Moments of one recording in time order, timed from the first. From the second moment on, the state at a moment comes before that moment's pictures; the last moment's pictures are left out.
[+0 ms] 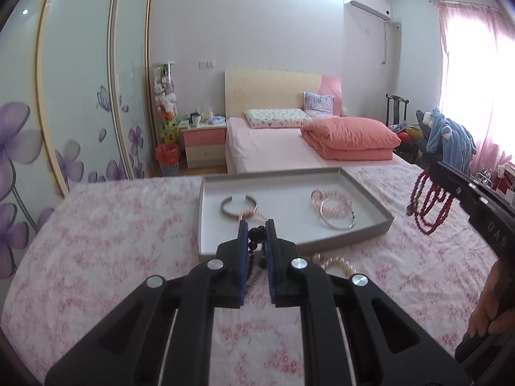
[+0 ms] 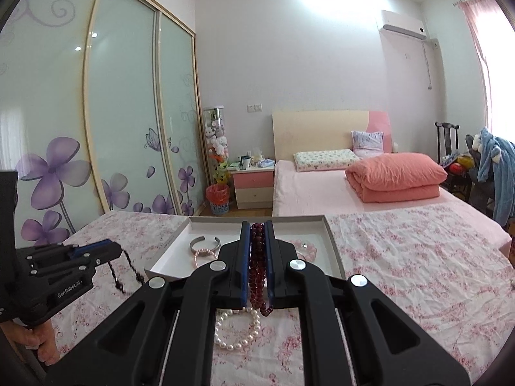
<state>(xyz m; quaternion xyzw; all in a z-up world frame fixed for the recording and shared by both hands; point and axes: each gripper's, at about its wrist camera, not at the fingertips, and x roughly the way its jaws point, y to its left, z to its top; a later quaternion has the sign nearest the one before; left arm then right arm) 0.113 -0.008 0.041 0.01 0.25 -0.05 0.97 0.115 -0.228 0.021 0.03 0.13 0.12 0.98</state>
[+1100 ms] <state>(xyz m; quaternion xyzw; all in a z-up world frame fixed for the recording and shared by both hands) 0.257 -0.025 0.000 0.00 0.29 -0.06 0.96 0.264 -0.209 -0.025 0.07 0.25 0.13 0.96</state>
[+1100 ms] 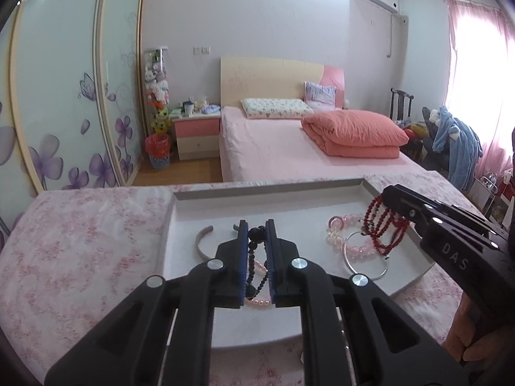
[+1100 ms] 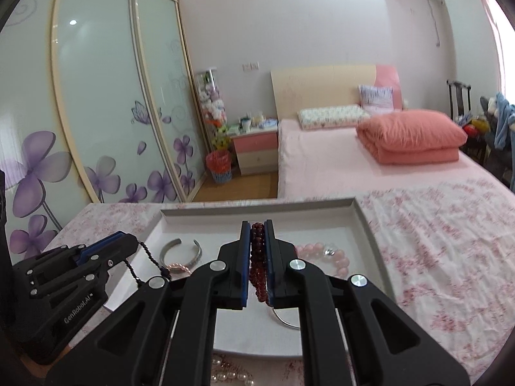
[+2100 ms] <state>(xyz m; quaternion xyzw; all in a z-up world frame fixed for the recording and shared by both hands) 0.212 0.025 -0.023 -0.03 0.34 -0.03 0.94 0.211 -0.217 -0.061 0.04 0.37 0.16 0.91</state>
